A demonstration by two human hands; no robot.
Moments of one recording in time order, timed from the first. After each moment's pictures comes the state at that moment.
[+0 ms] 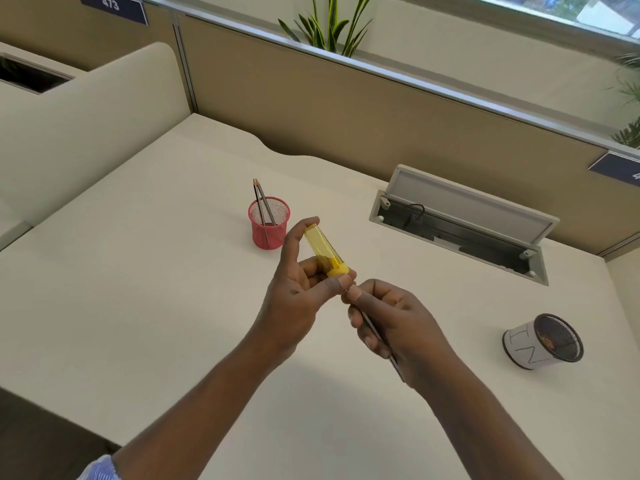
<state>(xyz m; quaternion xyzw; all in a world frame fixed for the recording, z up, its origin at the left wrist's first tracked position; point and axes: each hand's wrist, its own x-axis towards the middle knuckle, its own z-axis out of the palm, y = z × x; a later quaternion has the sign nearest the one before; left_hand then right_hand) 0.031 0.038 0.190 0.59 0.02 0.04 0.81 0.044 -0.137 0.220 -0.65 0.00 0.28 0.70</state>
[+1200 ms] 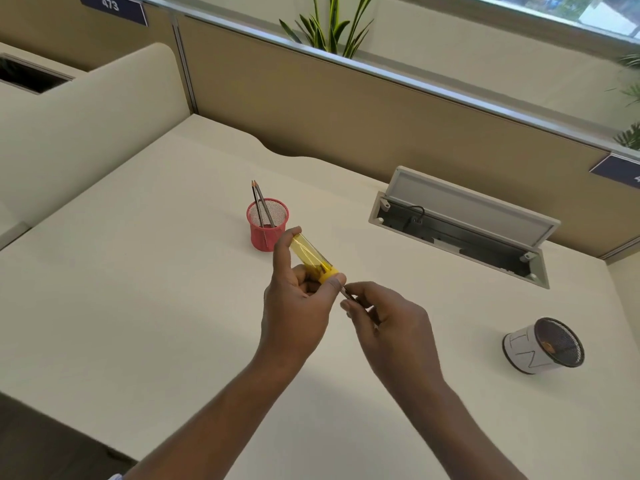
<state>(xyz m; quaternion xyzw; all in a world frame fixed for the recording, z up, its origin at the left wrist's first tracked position) 0.026 0.018 0.195 0.70 0.15 0.14 0.69 0.030 -0.127 0.211 -0.91 -0.15 -0.06 0.38</state>
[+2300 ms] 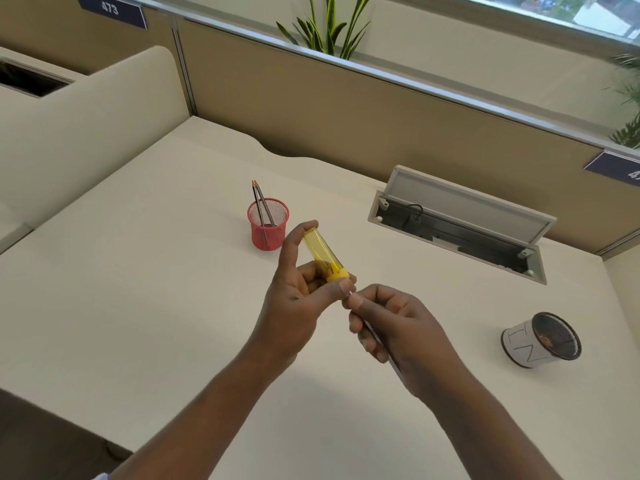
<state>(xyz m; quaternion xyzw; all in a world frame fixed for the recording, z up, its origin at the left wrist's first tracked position) 0.020 0.032 0.196 0.59 0.02 0.06 0.80 0.033 -0.142 0.223 -0.66 -0.02 0.26 0.70</state>
